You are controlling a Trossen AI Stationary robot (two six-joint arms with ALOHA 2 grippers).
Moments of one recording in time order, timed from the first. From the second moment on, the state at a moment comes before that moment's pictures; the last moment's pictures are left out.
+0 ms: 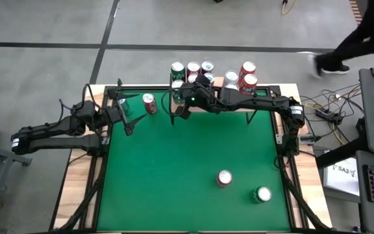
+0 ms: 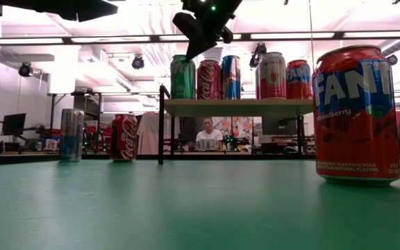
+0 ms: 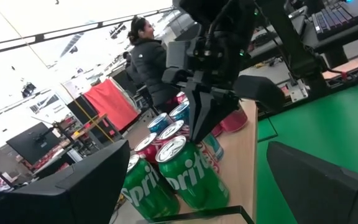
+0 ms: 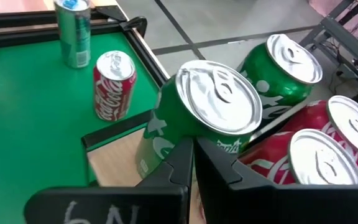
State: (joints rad) left arm 0.20 0.52 0.56 0.03 -0.18 0.60; right arm -0.18 1.88 1.82 -0.58 0.50 0.00
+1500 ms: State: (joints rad) left arm 0.20 0.52 0.56 0.03 -0.18 0.60; right arm -0.19 1.89 1.81 -0.54 0.49 -0.01
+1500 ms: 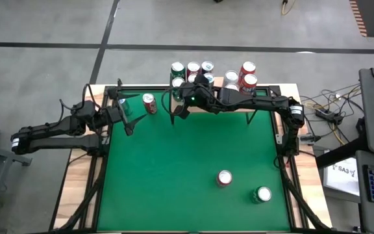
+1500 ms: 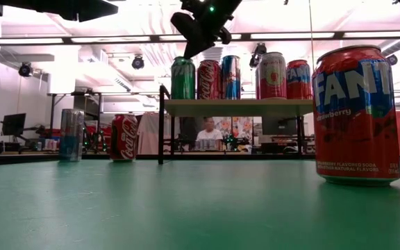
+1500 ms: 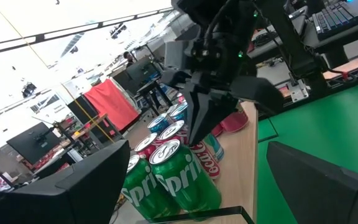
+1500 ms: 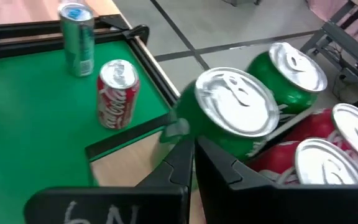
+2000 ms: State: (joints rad) left arm 0.20 0.52 0.56 0.03 -0.18 0.60; right arm -0.20 1.94 1.81 -0.48 0.50 -0.07
